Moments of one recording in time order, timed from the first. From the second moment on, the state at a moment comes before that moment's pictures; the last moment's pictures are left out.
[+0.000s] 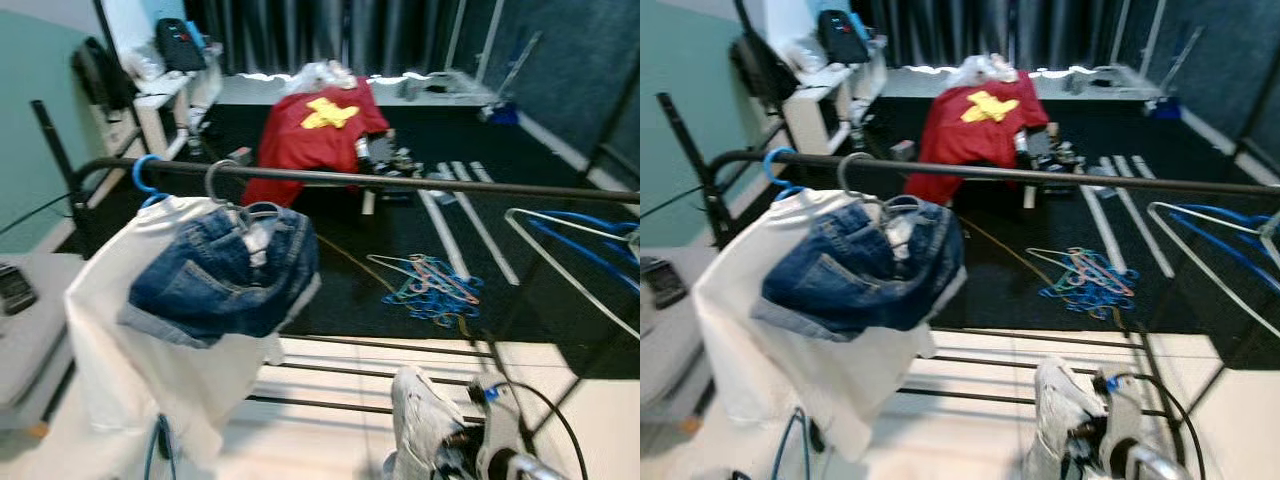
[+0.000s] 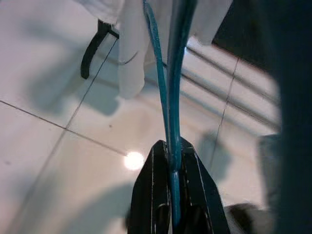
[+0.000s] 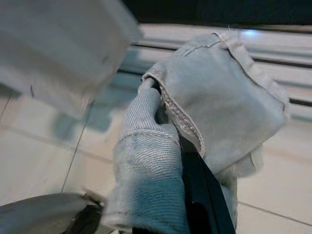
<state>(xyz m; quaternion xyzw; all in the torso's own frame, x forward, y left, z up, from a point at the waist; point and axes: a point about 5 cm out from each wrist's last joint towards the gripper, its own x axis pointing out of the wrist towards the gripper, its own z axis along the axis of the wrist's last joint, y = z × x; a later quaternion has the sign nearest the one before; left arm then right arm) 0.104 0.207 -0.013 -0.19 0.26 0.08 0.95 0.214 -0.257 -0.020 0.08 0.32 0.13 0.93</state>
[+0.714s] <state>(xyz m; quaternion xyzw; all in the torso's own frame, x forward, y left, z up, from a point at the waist) 0.119 0.208 -0.003 -0.22 0.21 0.06 0.95 0.215 -0.275 -0.024 0.08 0.34 0.11 0.93</state>
